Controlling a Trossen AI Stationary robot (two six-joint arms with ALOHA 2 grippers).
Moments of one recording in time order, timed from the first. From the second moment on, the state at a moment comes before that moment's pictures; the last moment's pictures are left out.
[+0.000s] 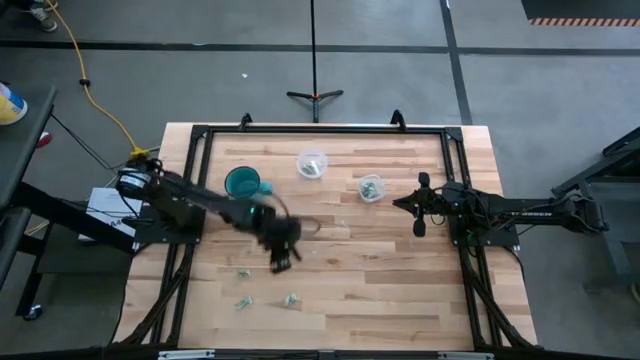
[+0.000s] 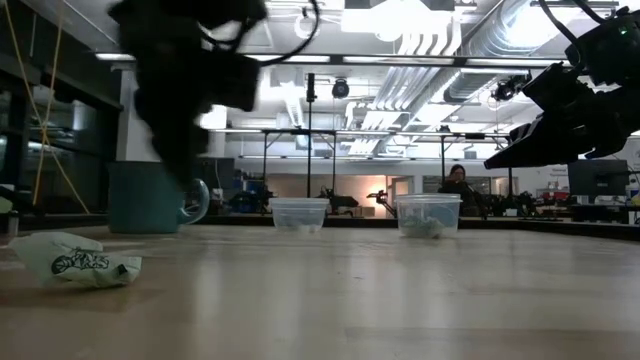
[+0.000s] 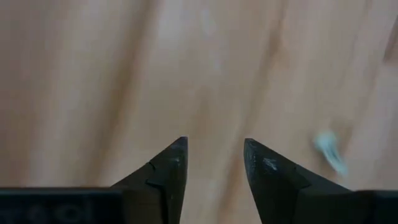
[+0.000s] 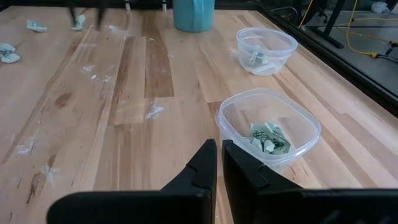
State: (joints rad) left arm -0.19 1.60 0.97 -0.54 0.13 -0.55; right arm -0.18 0.43 0.01 0.08 0.02 -0.04
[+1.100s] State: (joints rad) left arm -0.66 1.61 0.86 -0.78 -0.08 -1.11; right arm -0.18 0.43 0.01 0.08 0.02 -0.01
